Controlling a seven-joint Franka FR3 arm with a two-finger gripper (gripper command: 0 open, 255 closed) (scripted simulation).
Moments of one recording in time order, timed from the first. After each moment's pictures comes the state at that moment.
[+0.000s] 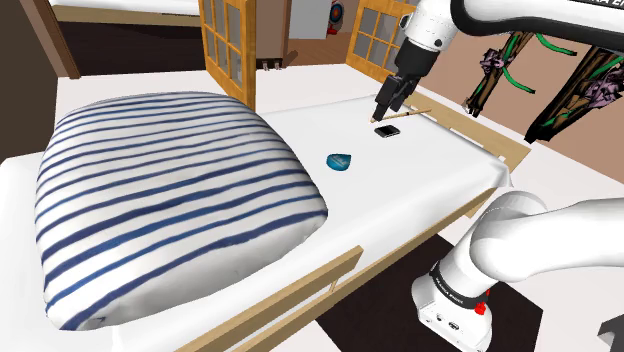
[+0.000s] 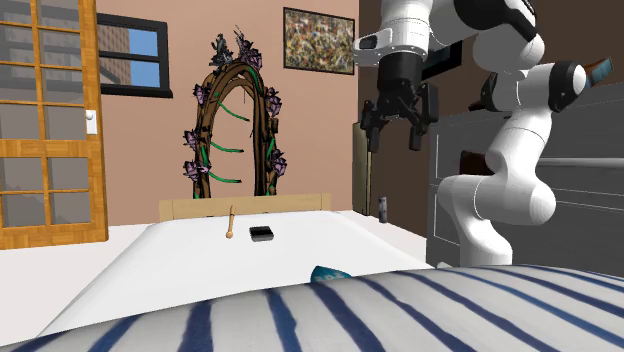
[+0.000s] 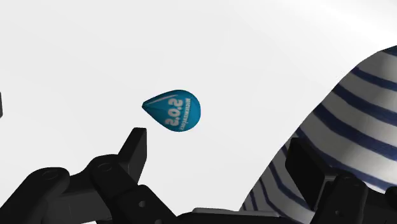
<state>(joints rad) 0.01 -0.76 0.04 -2.34 0.05 1.71 -0.06</state>
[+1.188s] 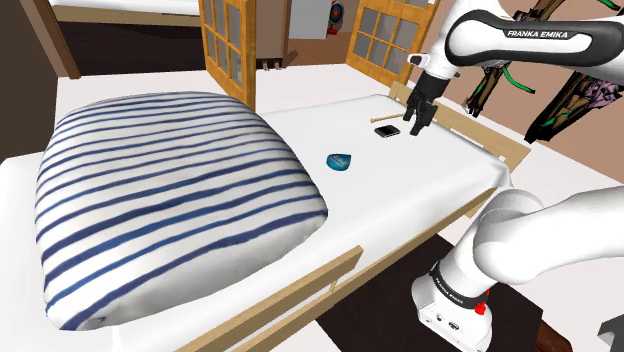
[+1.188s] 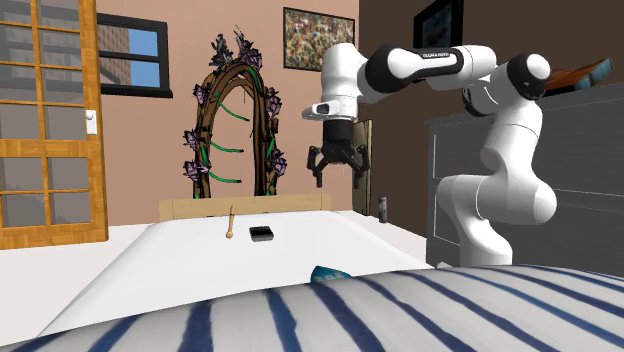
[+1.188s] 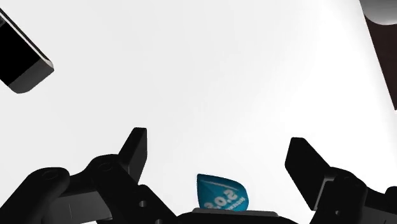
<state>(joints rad) 0.09 -0.65 -0.44 -2.40 -0.22 1.82 -0.97</state>
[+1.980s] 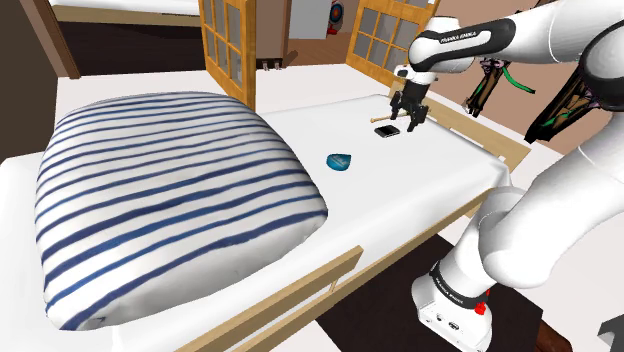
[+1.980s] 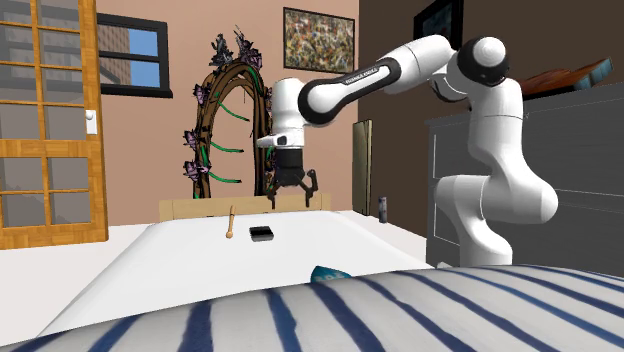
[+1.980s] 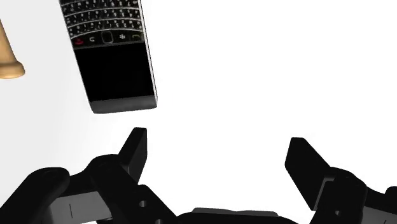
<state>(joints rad) 0.27 -0.18 -0.82 -2.14 -0.15 1.98 -1.72</state>
